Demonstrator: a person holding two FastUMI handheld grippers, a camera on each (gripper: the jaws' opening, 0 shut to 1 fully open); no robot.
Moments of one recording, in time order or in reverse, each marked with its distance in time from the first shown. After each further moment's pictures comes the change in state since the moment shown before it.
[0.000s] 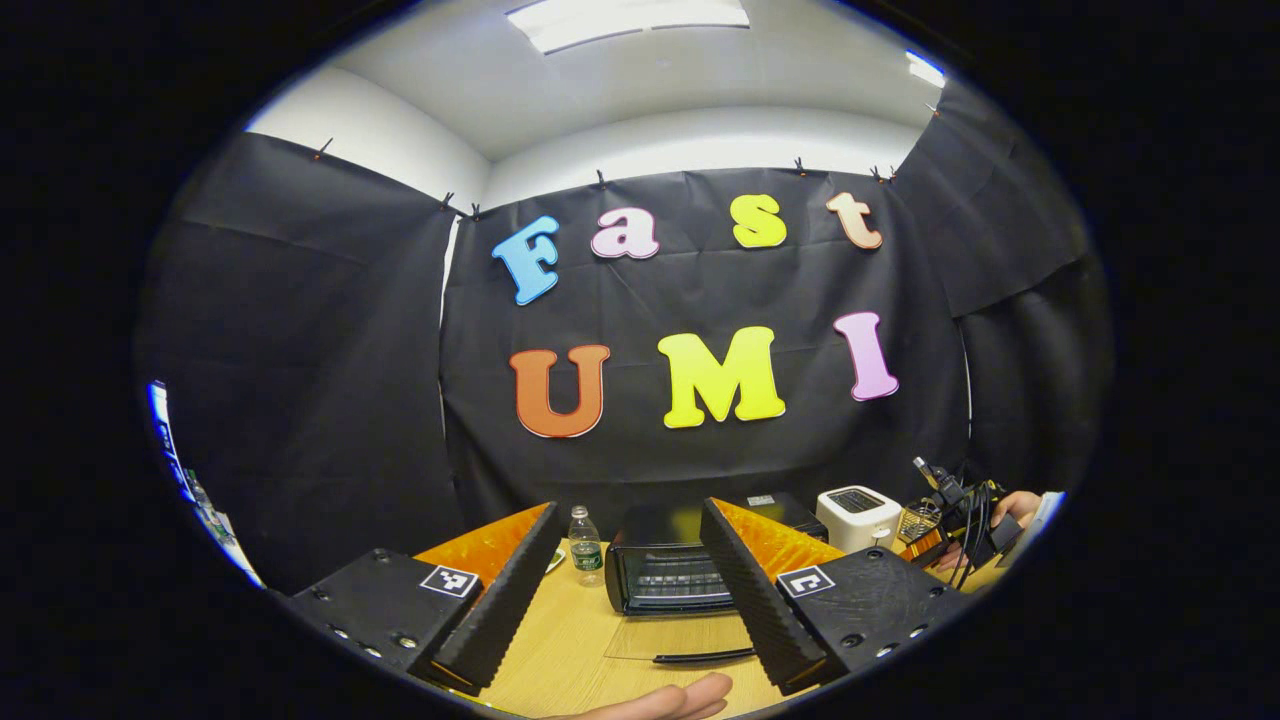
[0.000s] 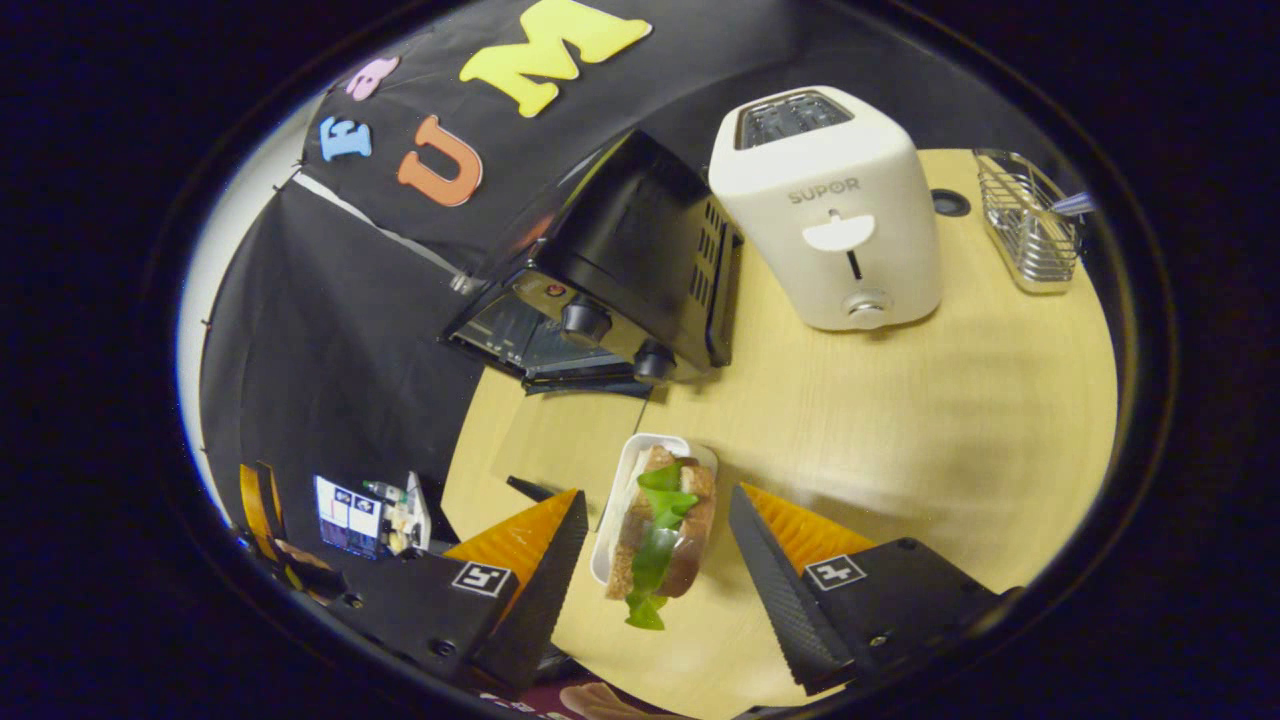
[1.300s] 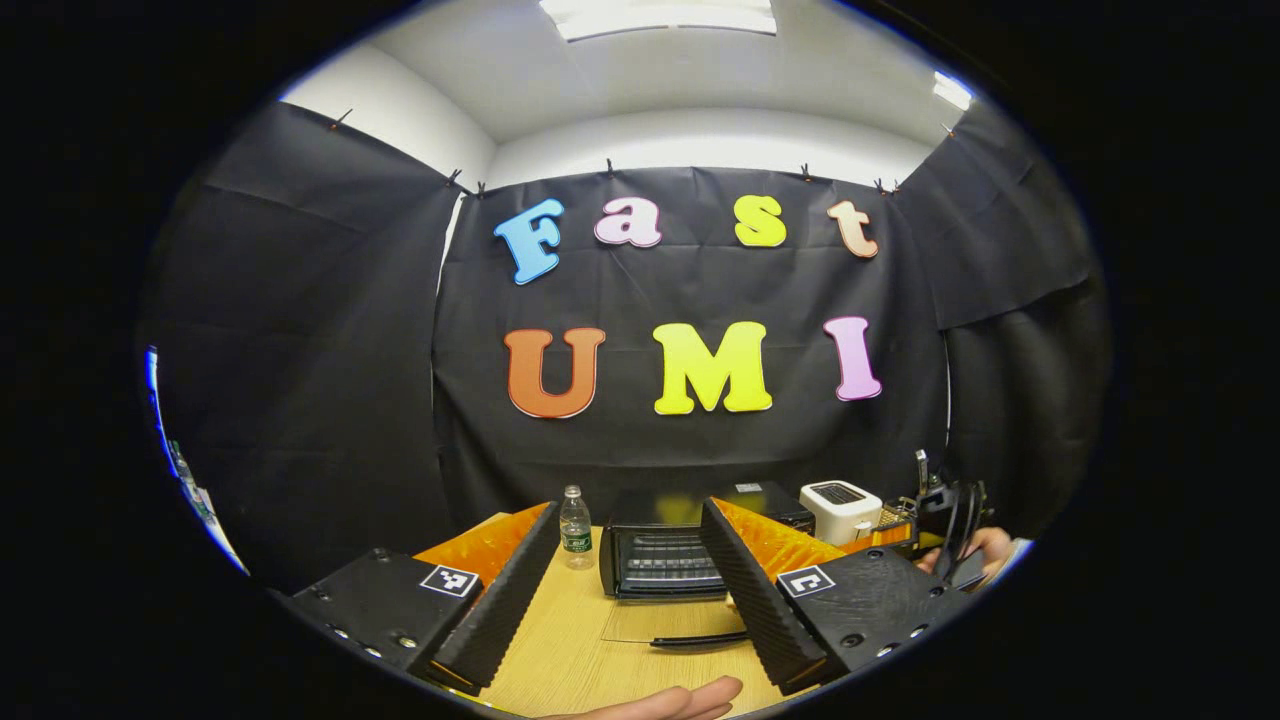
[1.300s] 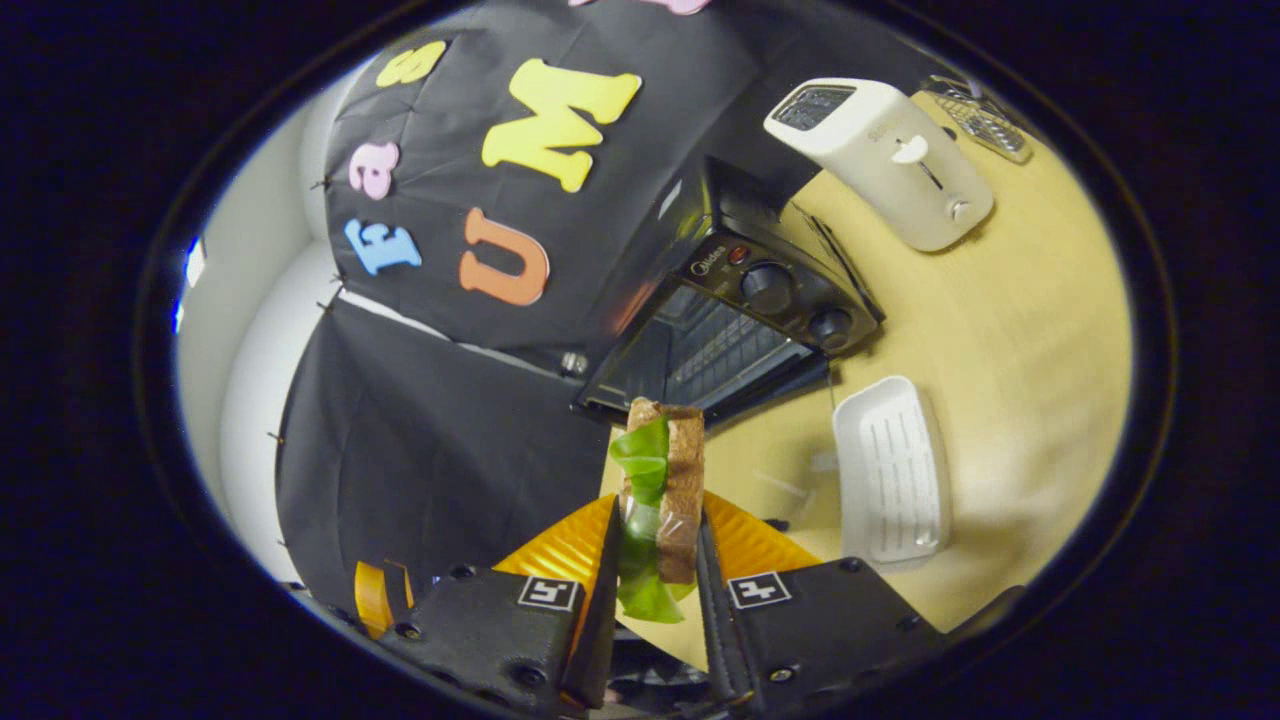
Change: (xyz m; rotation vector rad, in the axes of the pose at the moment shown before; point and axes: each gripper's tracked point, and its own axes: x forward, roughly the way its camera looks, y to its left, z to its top) left arm -0.023 0.026 -0.020 -0.067 0.021 -0.073; right arm 0.045 0.154 -0.005 0.303 -0.412 0.278
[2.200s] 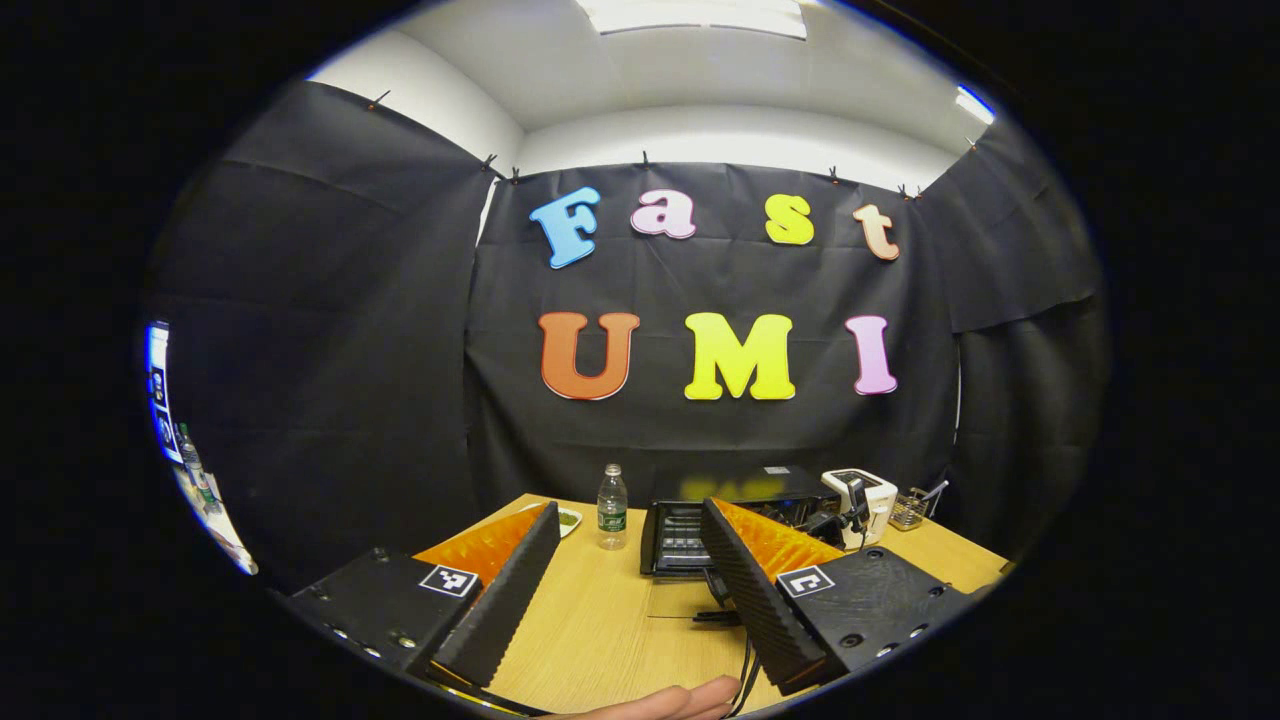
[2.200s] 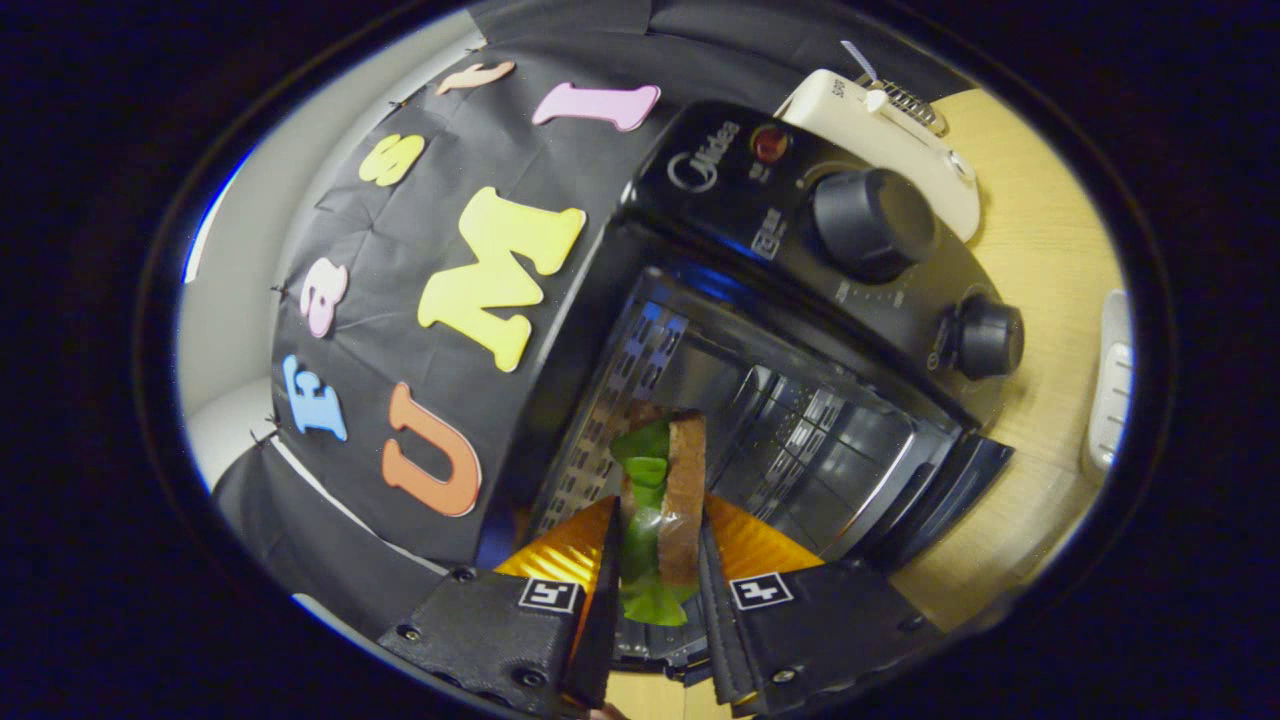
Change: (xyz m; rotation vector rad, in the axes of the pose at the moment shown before) left arm -0.033 0.073 -0.018 -0.036 0.044 0.050; right arm 0.217 -0.043 0.101 0.012 -0.737 -0.160
